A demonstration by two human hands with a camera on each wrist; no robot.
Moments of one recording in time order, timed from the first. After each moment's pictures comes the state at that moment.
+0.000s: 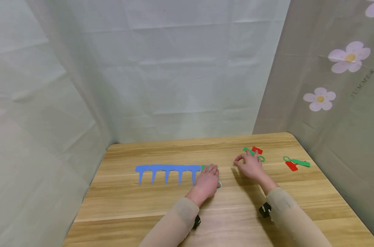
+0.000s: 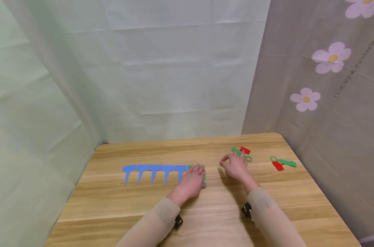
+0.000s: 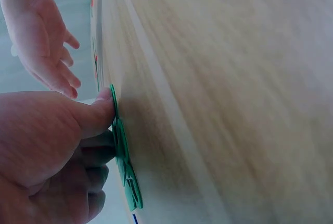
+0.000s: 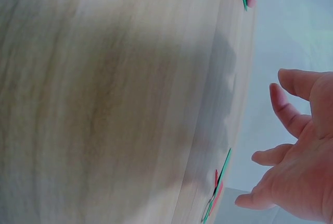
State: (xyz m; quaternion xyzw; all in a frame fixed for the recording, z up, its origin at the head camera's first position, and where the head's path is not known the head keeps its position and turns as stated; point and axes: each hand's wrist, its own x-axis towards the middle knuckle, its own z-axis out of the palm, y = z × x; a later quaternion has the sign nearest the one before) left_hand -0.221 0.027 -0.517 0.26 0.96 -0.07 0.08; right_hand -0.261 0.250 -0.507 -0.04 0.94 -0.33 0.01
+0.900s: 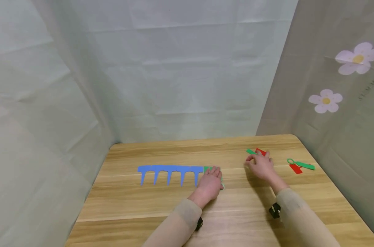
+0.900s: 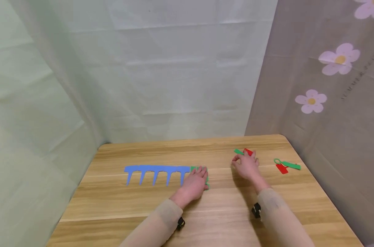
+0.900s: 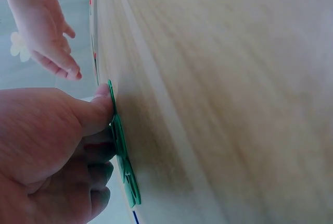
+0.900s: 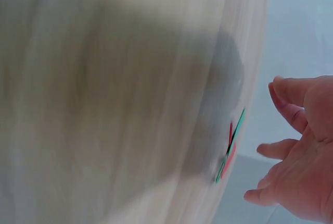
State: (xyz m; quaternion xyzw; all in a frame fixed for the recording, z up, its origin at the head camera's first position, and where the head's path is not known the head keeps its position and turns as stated) left_hand -0.219 0.029 -0.516 0.26 0.96 -0.07 0.10; right_hand -0.267 0.279 -0.506 -0.06 0.95 -0.30 0.00
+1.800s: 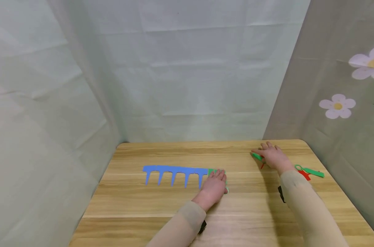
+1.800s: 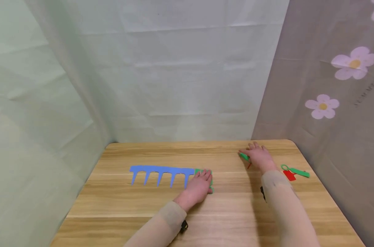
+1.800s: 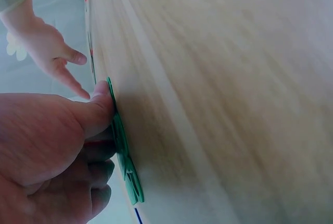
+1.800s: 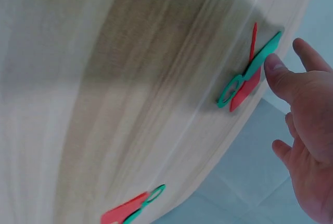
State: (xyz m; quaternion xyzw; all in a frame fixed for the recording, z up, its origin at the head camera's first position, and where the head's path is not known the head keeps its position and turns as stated) left_hand -0.215 0.030 -0.513 0.25 0.96 -0.08 0.09; right_hand -0.324 0.324 -0.482 -0.21 0.97 -0.06 0.05
